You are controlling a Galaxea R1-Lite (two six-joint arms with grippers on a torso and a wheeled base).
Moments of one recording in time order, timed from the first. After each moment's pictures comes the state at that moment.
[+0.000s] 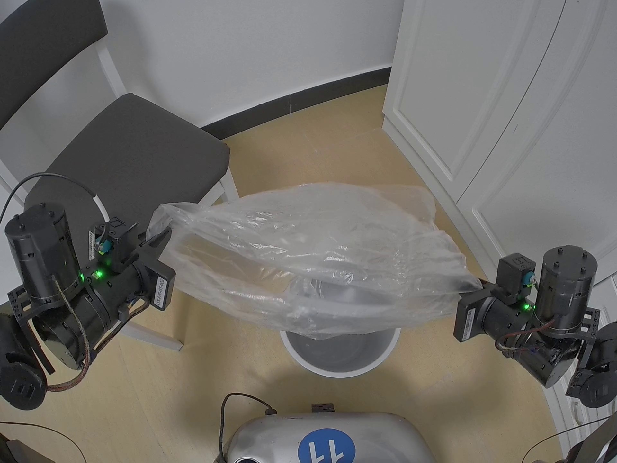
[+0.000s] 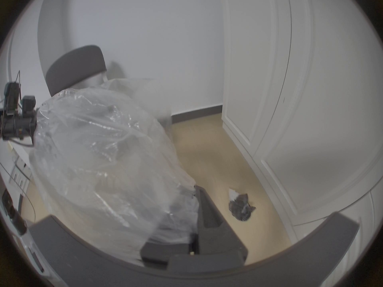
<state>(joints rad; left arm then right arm) -0.53 1.44 -0.50 -0.83 0.33 0.37 0.70 1.56 -0.43 -0.90 -0.48 0.06</state>
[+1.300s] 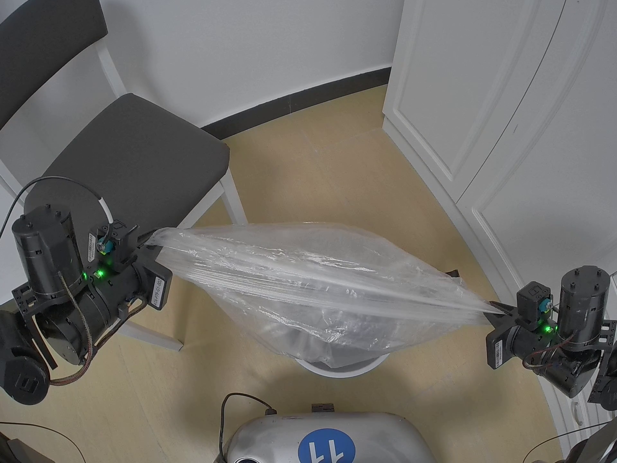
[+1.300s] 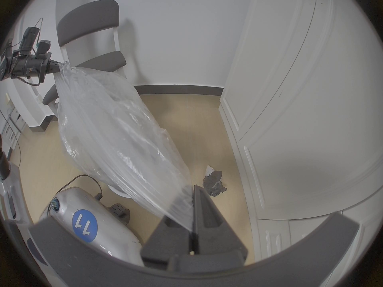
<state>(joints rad) -0.46 1.46 -0.50 -0.82 0.32 0.38 0.60 1.43 -0.31 -0.71 -0.48 -0.13</state>
